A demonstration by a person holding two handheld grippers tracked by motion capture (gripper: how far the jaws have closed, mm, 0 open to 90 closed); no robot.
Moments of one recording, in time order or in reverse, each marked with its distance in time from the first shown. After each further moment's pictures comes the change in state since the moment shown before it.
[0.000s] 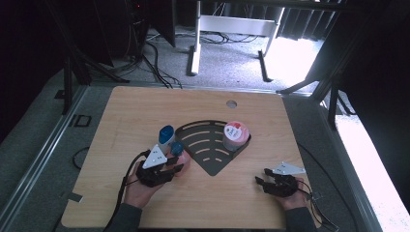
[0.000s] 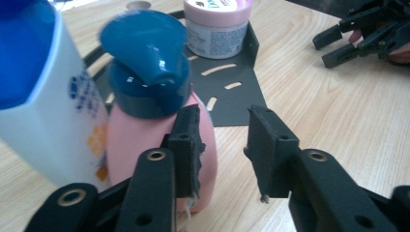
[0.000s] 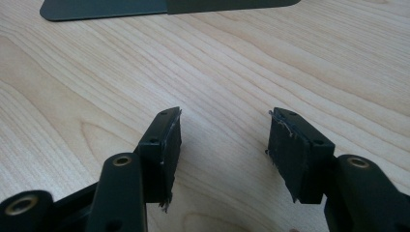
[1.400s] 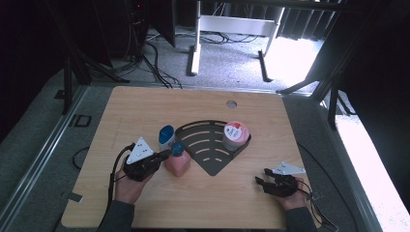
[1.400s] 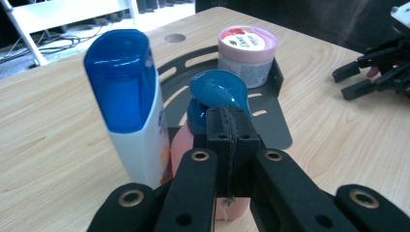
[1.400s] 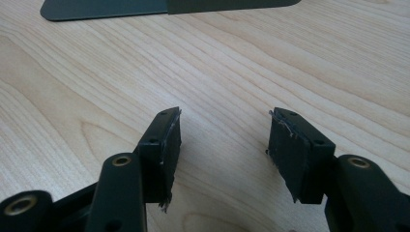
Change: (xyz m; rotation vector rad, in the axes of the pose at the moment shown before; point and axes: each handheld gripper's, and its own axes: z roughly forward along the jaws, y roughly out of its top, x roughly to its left) left arm 0.013 0.011 -0.031 -0.087 0.078 -0.018; right arm 0.000 0.000 0.000 0.000 0.001 -0.001
